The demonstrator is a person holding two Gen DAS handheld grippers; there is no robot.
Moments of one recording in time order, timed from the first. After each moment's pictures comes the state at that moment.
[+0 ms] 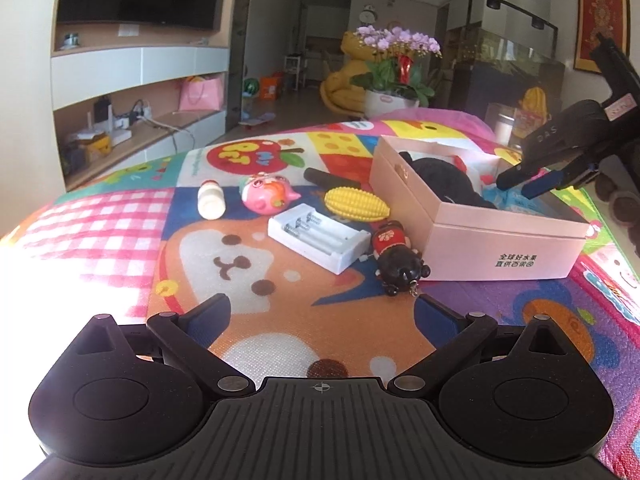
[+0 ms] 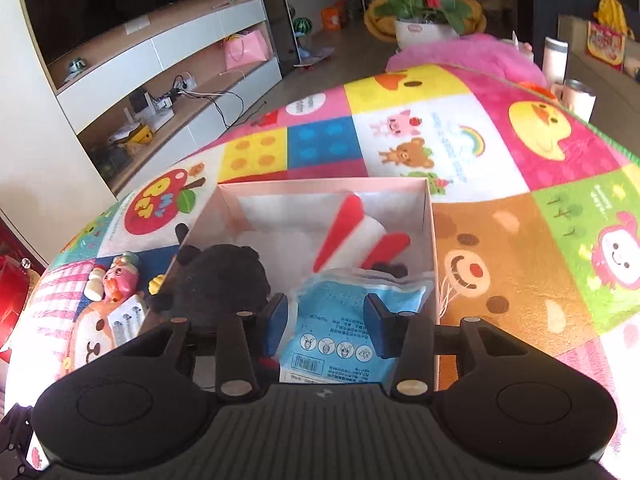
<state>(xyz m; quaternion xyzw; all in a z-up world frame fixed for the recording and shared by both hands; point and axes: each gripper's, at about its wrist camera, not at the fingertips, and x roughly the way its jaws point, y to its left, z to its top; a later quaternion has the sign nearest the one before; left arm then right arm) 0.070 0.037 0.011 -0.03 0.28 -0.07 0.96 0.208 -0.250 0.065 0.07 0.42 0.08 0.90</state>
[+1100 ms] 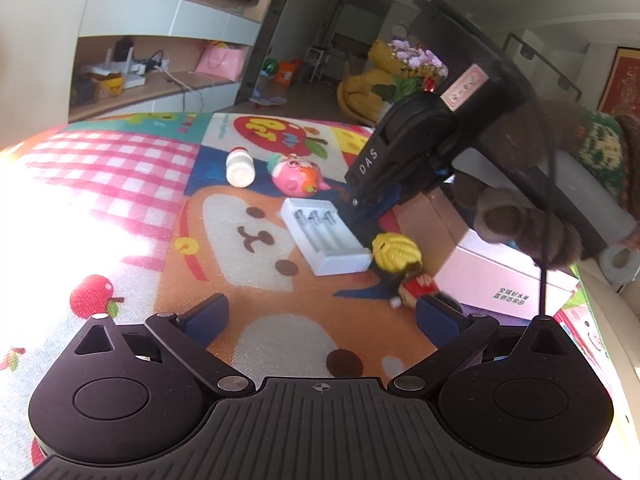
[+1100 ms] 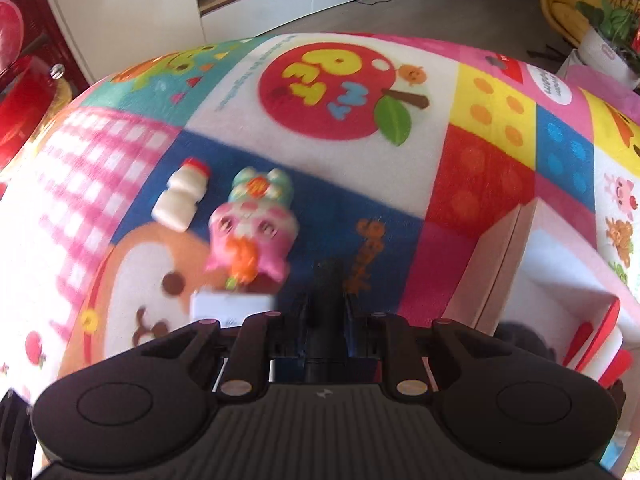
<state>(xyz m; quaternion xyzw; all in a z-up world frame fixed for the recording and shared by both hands) 0.066 0.077 0.002 -0.16 0.29 -0.08 0.94 0.265 -0.019 0.034 -0.17 0.54 0.22 0.79</state>
